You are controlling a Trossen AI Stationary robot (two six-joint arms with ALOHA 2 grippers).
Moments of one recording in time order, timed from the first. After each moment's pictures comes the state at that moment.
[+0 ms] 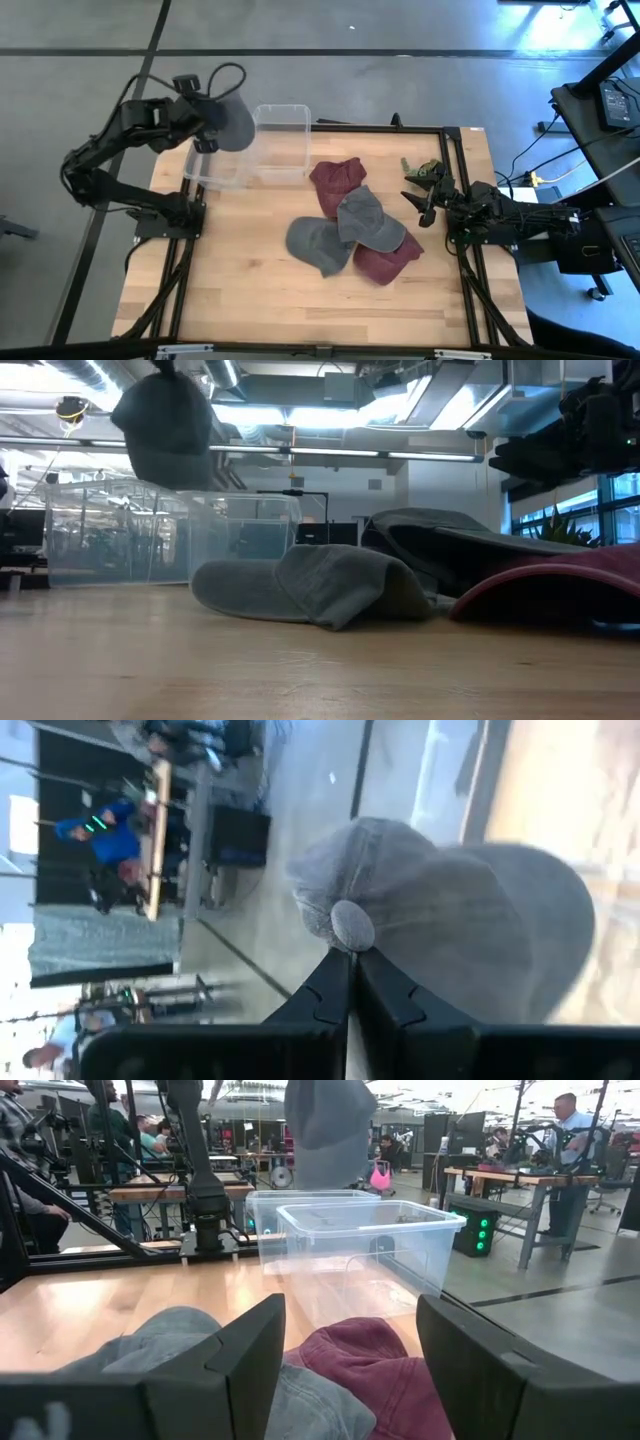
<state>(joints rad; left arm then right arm) 0.35 1.13 1.64 -1.41 -0.80 0.52 -0.05 0.01 0.01 0.06 0.27 -0.03</state>
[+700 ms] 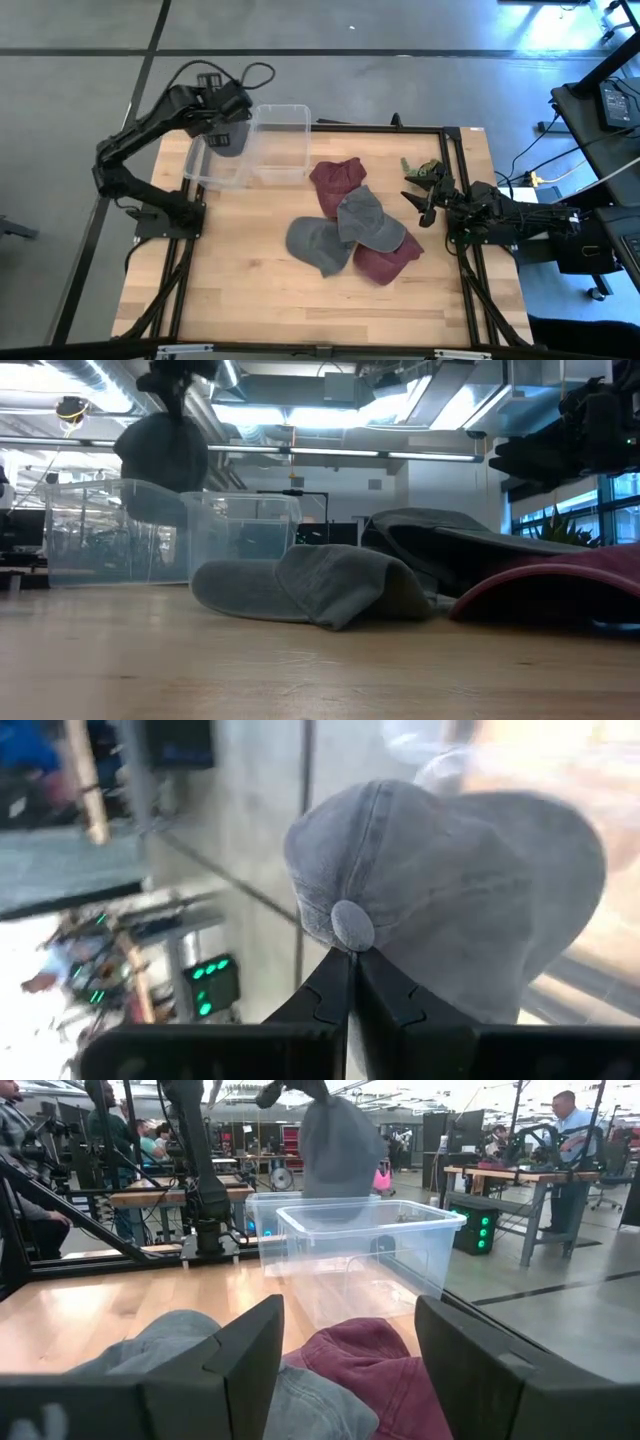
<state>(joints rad) 0.55 1.34 1.64 -1.48 -0.75 0.54 -0.05 0.01 0.01 0.06 0.27 -0.01</state>
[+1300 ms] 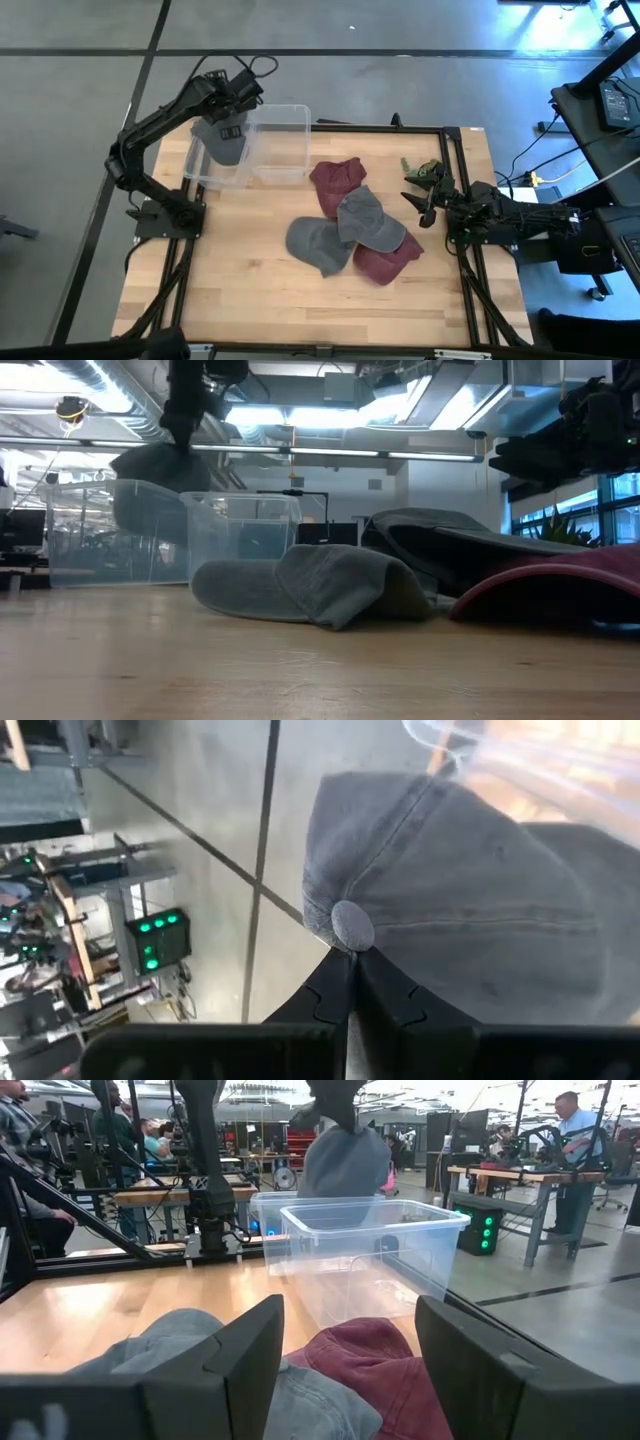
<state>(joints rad) 0.71 1.47 1.58 -1.37 -0.69 0.48 -0.05 0.01 0.01 0.06 0.26 -0.01</state>
